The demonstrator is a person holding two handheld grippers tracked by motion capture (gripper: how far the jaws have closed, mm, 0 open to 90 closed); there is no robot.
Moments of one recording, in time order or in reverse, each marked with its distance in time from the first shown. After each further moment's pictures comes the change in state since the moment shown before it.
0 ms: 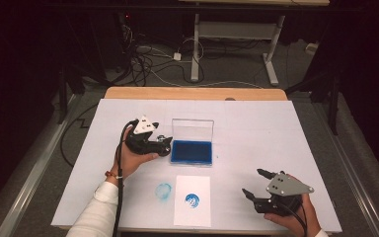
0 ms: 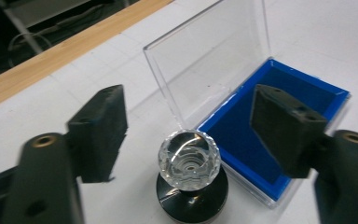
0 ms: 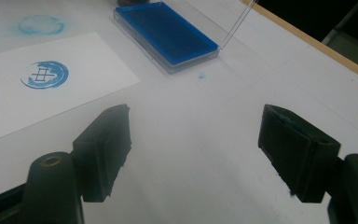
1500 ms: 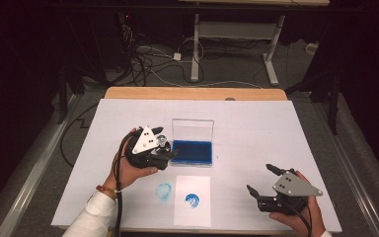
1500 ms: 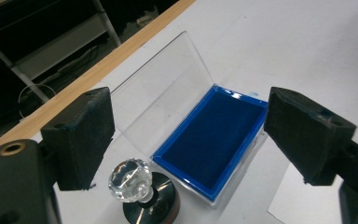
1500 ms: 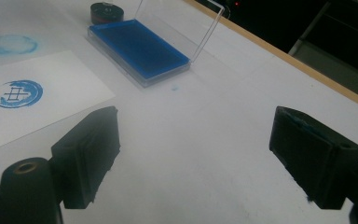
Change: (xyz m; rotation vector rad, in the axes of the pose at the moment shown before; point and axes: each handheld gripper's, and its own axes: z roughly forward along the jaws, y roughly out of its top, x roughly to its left) left arm -0.050 0.012 -0.043 -0.085 -0.022 0.177; right arm -0.005 0.001 -0.011 -0.055 -0.097 0.025
